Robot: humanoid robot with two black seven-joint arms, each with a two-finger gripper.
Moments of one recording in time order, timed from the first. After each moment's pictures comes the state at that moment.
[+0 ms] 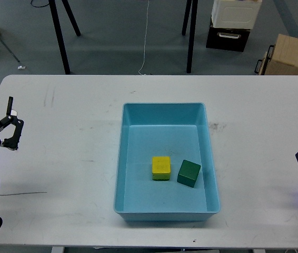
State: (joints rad) left arm 0.28 -0.04 -1.73 -1.72 0.10 -0.49 0.09; right arm -0.40 -0.20 1.58 1.58 0.43 0.49 -0.01
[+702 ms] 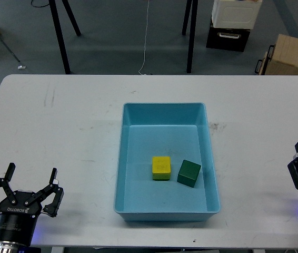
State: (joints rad) left arm 0.54 -0.04 -1.47 -1.66 -0.01 -0.49 0.02; right arm -0.46 -0.13 1.58 1.60 0.38 0.49 -0.01
